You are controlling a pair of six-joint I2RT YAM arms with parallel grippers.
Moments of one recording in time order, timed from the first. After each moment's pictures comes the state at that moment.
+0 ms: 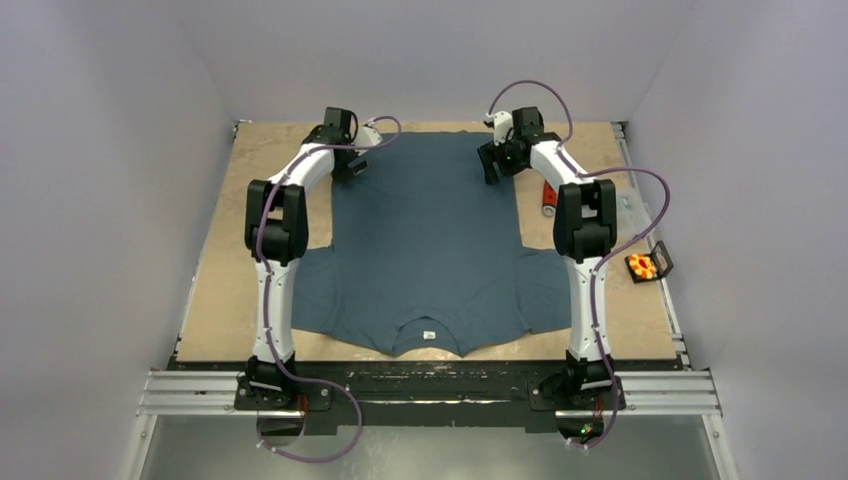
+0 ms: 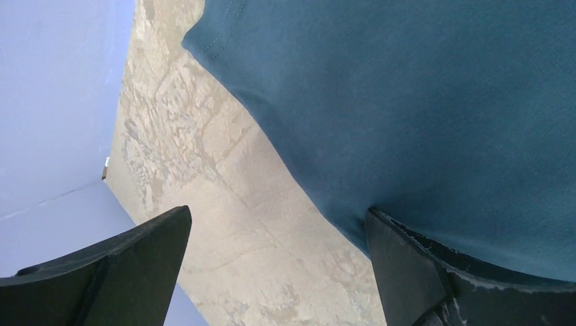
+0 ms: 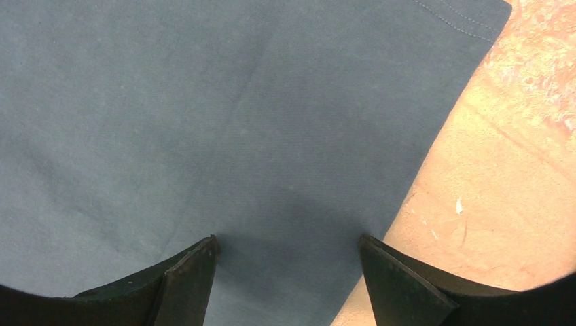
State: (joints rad) left arm -0.17 2.37 1.96 -0.44 -0.22 0.87; right arm 0.15 2.41 2.03 -0.54 -0.19 -0.31
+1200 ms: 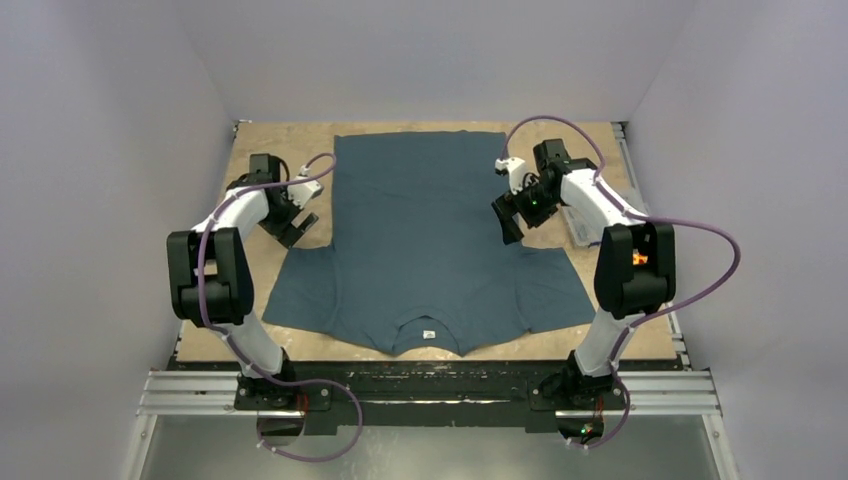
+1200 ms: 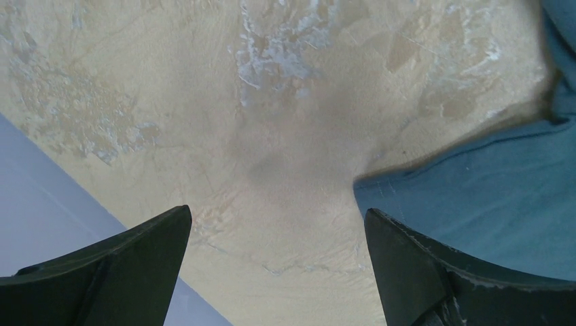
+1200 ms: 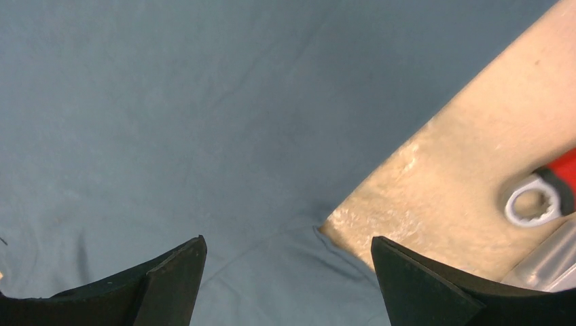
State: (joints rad) left arm 0.09 1.73 1.18 -0.61 -0.03 0.77; right arm 0.15 1.80 1.40 -0.82 -0.32 -0.48
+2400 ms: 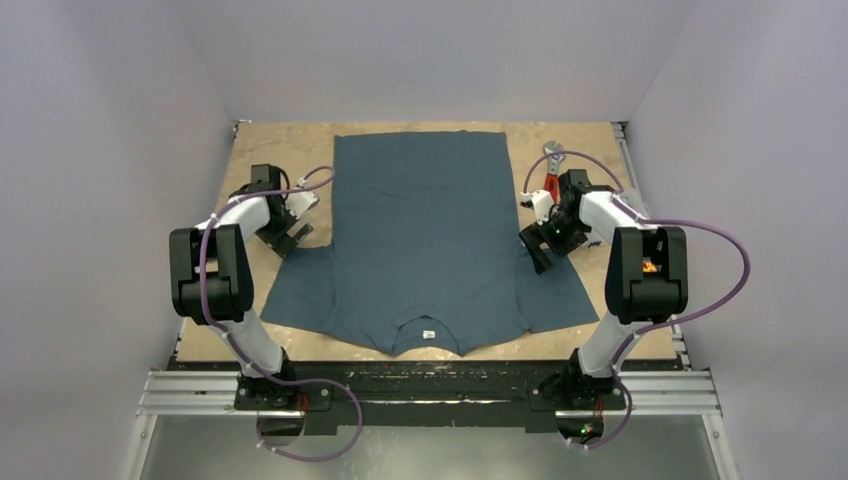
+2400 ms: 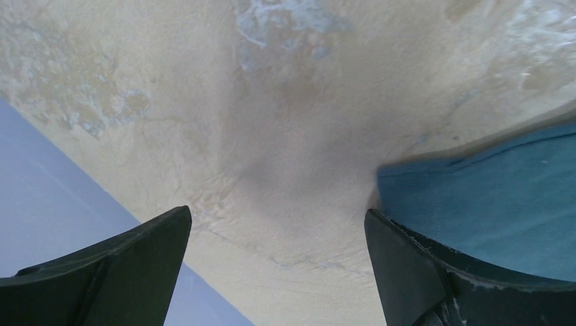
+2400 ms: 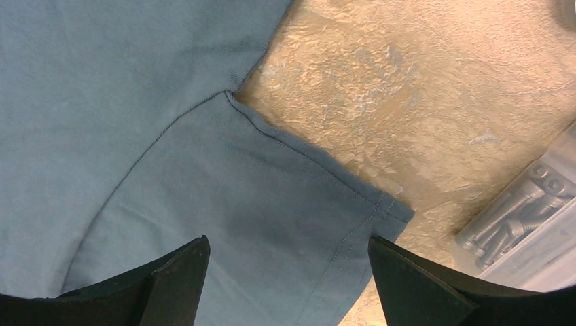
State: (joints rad) left arm 0.10 1.75 1.10 -0.52 -0.14 0.80; right arm 0.01 1.75 1.14 -0.80 -0.17 -0.58
